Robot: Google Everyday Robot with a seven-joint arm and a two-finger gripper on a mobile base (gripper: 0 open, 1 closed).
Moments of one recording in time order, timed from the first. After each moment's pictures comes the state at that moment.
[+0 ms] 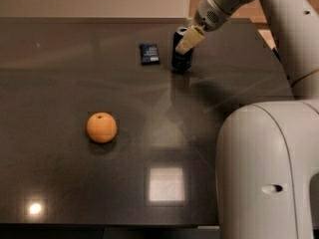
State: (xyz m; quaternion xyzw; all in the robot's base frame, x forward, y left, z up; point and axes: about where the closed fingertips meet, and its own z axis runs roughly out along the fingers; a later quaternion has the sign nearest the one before) arm 0.734 -0.090 0.916 -0.57 0.76 0.14 0.28
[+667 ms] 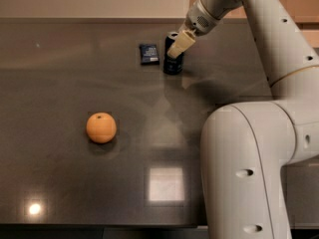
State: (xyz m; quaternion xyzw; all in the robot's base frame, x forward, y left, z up) arm 0.745 -0.062 0.897 -0.59 0.74 0.17 0.27
